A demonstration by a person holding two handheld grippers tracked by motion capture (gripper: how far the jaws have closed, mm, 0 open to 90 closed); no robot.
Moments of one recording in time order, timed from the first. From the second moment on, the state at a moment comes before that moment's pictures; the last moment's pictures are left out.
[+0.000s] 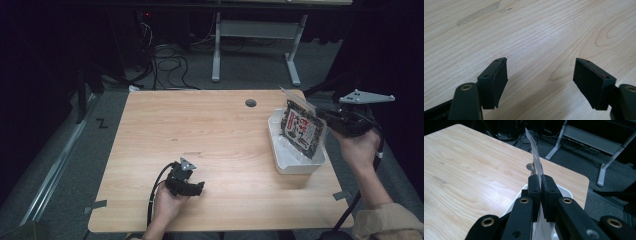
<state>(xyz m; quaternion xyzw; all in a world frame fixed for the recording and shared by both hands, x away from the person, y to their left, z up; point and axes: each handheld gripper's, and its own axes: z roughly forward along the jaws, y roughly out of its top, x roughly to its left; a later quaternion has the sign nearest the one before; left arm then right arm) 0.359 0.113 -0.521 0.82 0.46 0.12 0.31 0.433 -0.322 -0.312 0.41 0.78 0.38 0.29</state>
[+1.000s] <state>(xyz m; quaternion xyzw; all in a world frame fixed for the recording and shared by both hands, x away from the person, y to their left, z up) 0.359 0.112 -0.522 0.82 0.46 0.12 0.31 0.439 -0.353 -0.344 0.46 0.76 0.37 0.27</state>
